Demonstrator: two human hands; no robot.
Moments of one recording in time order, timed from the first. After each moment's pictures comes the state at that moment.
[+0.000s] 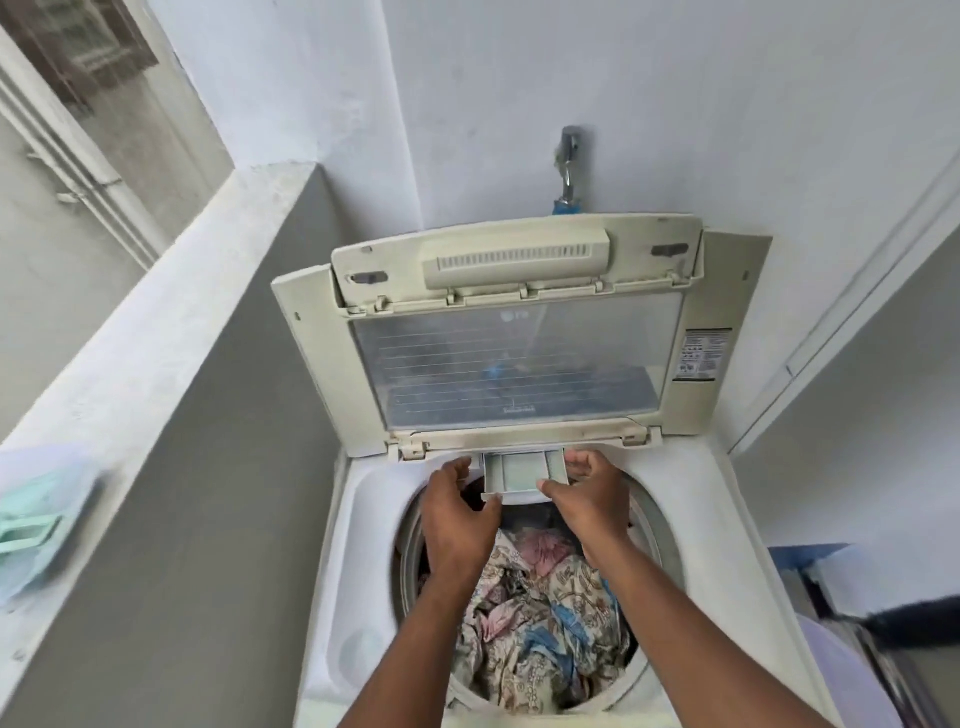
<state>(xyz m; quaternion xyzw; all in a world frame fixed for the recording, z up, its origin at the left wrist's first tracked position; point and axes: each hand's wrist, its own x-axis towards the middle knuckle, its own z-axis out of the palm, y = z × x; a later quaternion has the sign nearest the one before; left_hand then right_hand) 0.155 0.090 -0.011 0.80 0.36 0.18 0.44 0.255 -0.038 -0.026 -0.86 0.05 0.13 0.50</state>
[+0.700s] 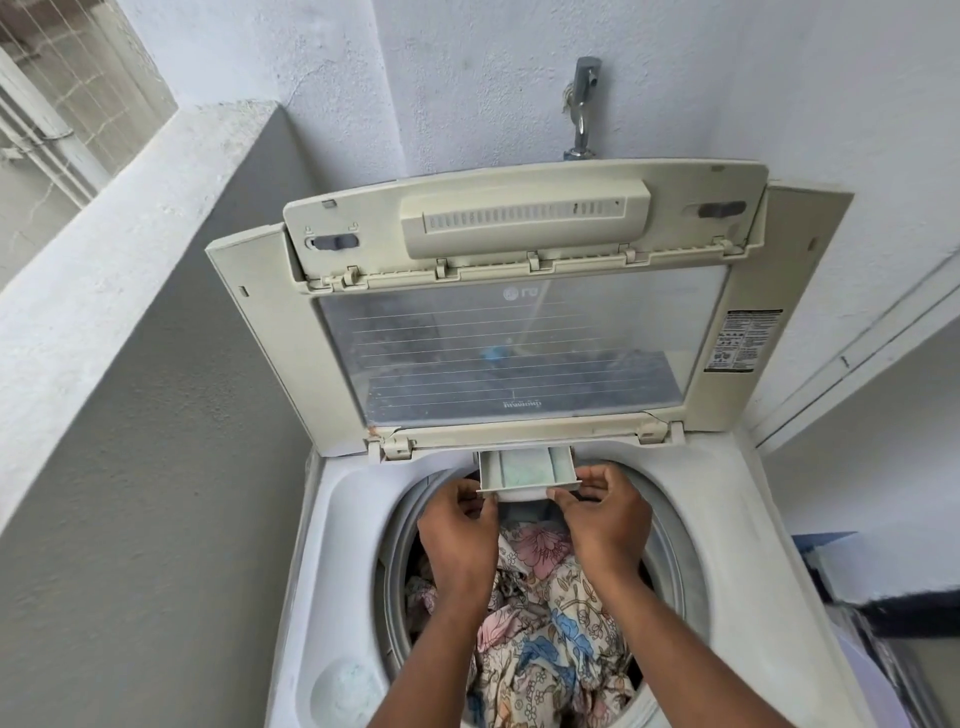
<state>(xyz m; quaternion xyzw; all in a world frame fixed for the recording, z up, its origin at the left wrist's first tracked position) 0.180 0.090 -0.067 0.75 0.43 0.18 0.48 0.253 -0.038 -0.076 -0.87 0.05 0.03 0.49</state>
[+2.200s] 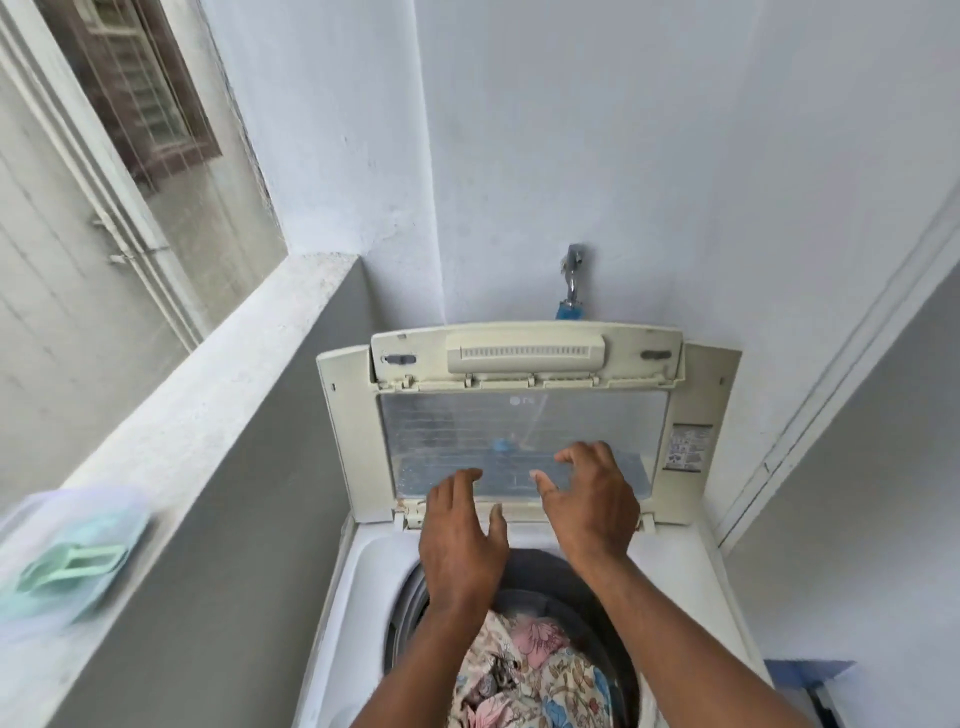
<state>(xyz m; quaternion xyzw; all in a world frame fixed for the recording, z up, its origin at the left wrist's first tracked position) 0.174 0.088 0.064 0.88 0.28 0.28 0.26 0.269 -0.018 0.092 -0.93 -0.13 -0.14 0.32</state>
